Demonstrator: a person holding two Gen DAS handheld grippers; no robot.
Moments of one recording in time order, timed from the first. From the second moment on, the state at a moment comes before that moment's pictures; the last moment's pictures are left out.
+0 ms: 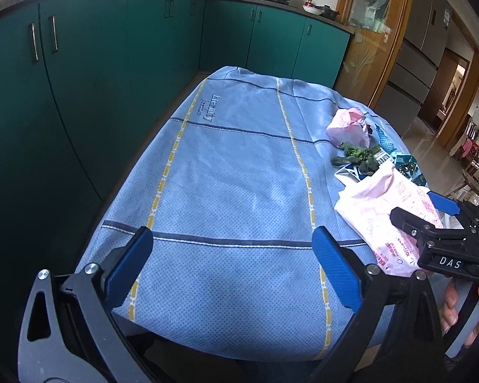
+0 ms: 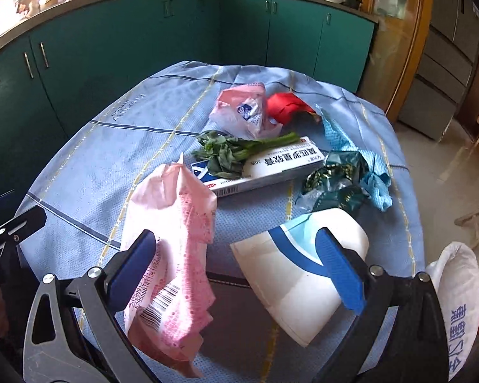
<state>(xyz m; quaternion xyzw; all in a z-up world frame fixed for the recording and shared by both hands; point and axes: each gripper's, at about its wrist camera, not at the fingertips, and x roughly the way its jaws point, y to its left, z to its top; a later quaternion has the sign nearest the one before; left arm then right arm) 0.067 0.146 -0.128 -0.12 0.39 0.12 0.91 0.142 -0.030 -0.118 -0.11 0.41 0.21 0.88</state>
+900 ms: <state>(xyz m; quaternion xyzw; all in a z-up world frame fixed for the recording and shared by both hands) 0.064 0.145 -0.131 -0.12 0.39 0.13 0.90 0.109 -0.020 -0.102 -0.20 0.35 0.20 0.89</state>
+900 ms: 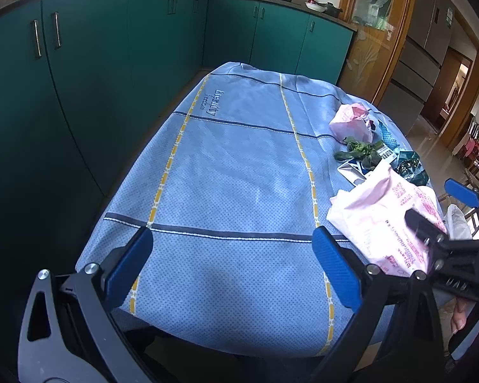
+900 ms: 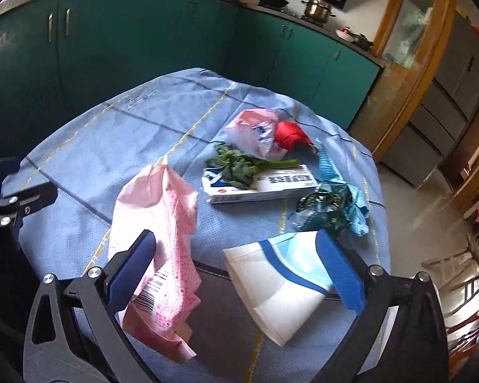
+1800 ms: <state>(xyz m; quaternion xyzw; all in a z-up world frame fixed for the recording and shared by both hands) 0.143 0.020 -0.136 -0.10 0.44 -0.13 0.88 0.143 -0.149 -0.103 -0.04 0.40 0.05 0.92</state>
